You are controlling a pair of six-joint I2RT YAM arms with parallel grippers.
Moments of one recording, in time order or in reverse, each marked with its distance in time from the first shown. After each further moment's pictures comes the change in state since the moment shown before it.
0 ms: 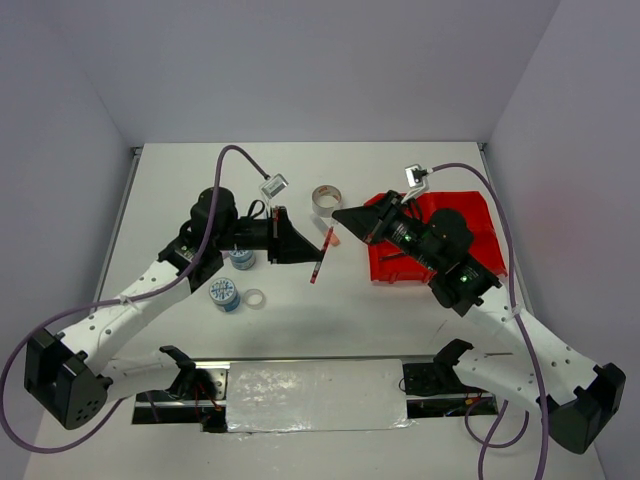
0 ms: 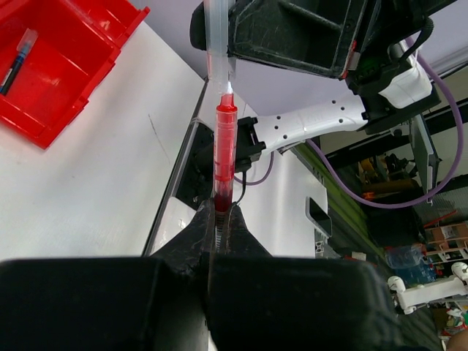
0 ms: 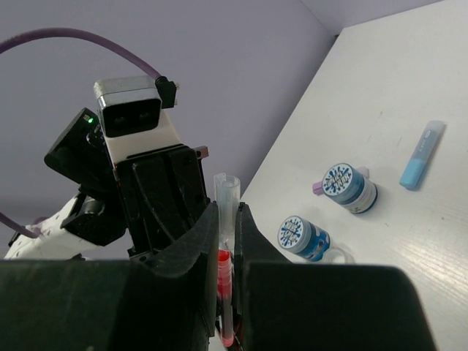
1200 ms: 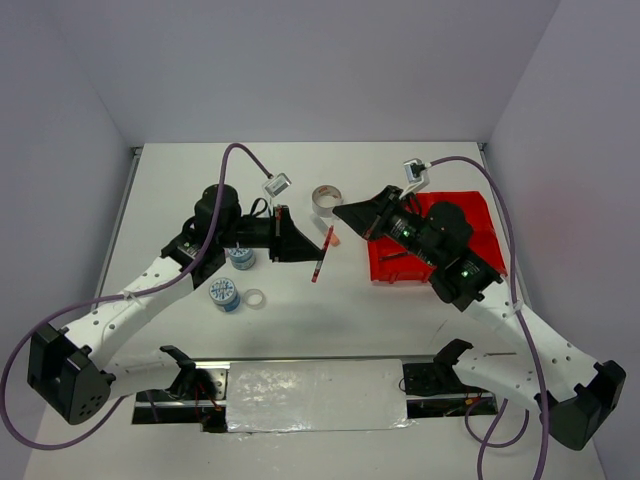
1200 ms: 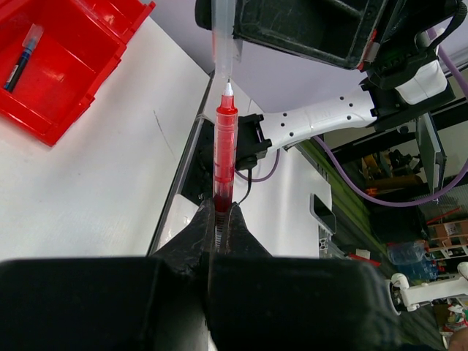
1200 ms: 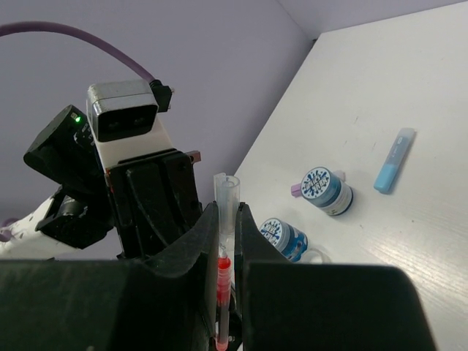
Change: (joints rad) left arm 0.000 0.027 0.019 -0.020 0.009 0.028; right arm -0.004 0.026 0.060 -0.063 0.028 -0.073
